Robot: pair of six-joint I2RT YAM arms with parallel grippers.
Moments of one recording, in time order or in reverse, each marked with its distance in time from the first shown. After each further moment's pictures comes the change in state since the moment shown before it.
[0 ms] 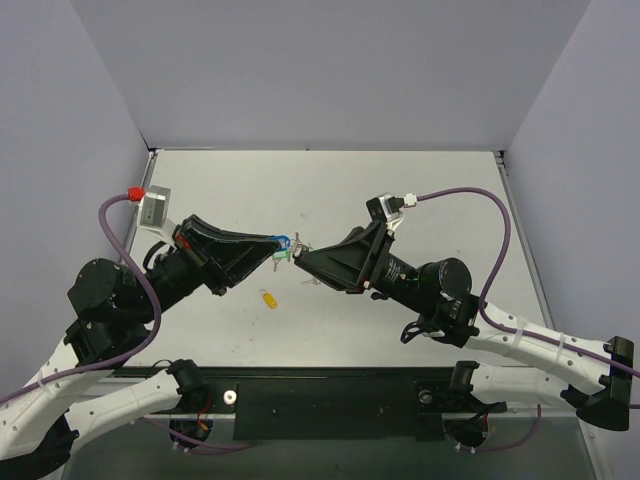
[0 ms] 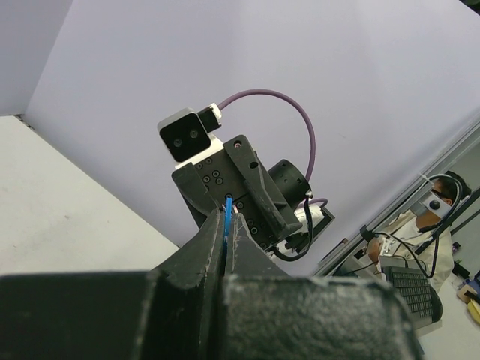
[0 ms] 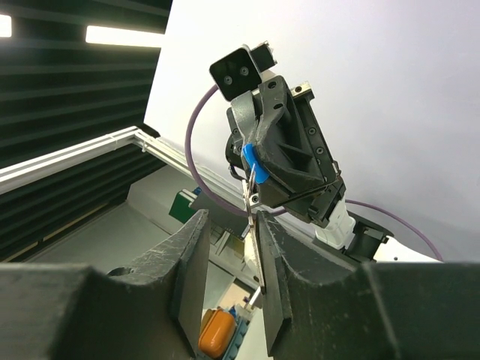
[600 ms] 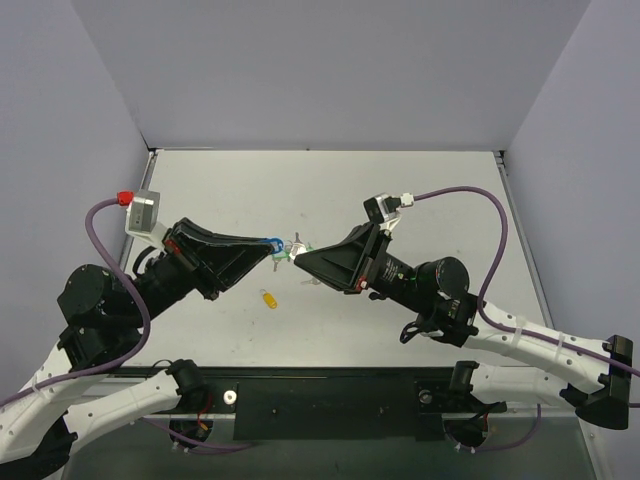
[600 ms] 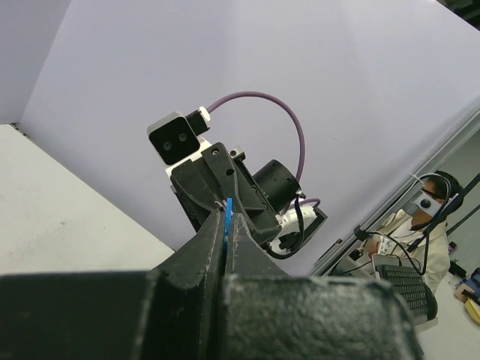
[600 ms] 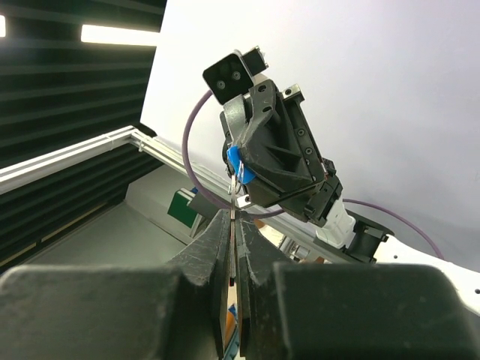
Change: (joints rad) left arm 0.000 -0.028 0.000 -0.001 0.000 0.003; right arm 0.006 0.009 0.008 -0.013 0.001 -0.001
